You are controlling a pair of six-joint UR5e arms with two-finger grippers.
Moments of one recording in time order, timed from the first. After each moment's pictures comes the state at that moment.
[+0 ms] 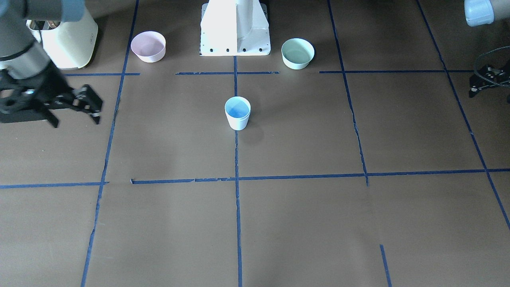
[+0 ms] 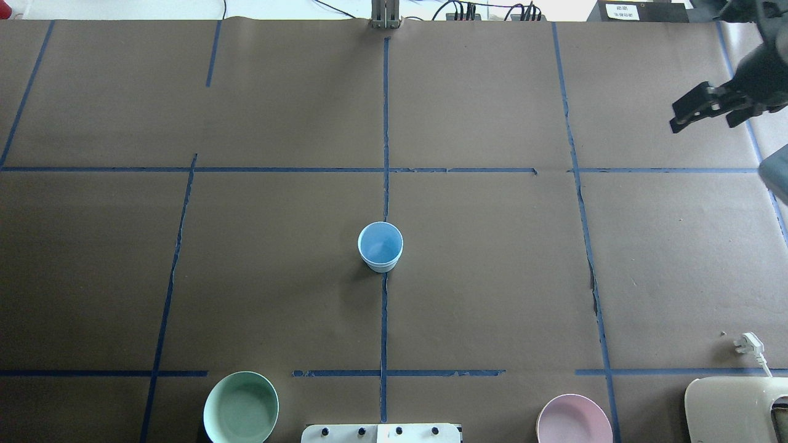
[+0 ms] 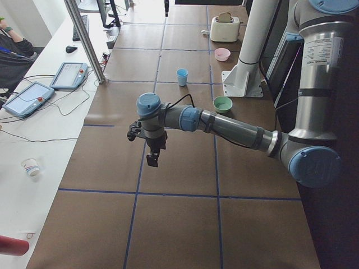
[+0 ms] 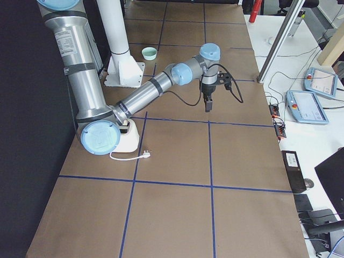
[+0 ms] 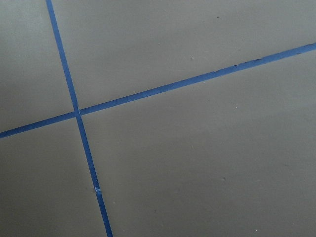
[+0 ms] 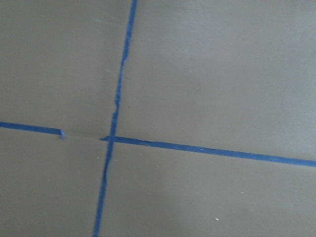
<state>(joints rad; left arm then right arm) -1.44 -1.57 -1.81 -1.42 -2.30 0.10 1.25 -1.36 1.90 -1.71 2.27 0.37</state>
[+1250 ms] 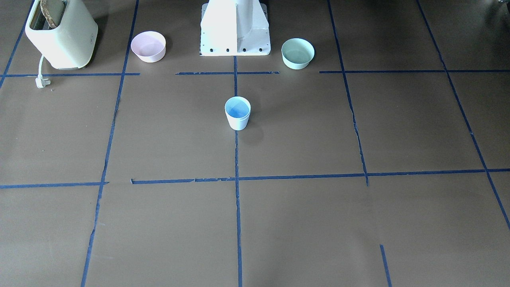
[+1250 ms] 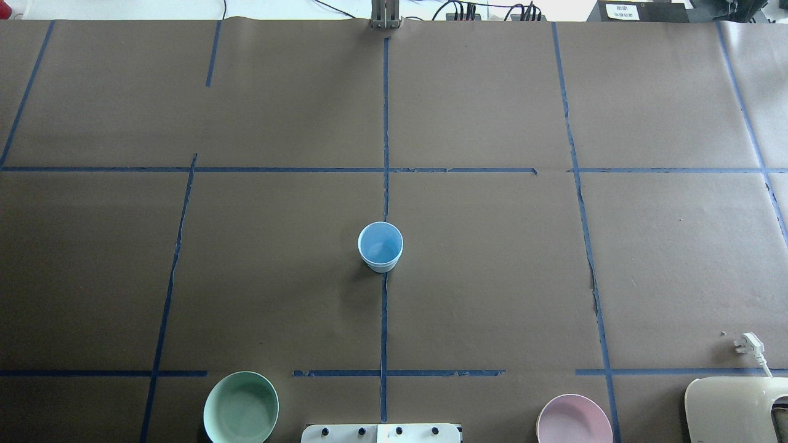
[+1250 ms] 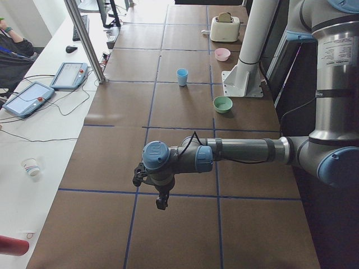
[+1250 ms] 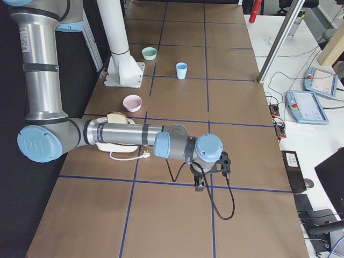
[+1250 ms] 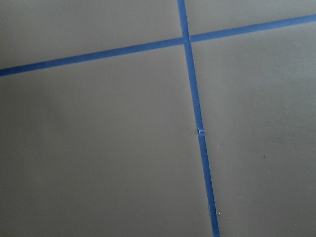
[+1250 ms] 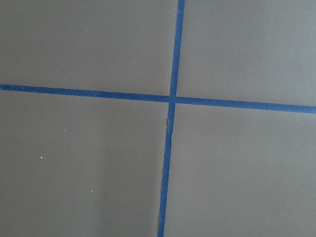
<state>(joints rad) -1.58 -1.48 -1.64 -1.53 -2.34 0.24 1.64 -1.54 1.55 -1.67 2.45 -0.20</state>
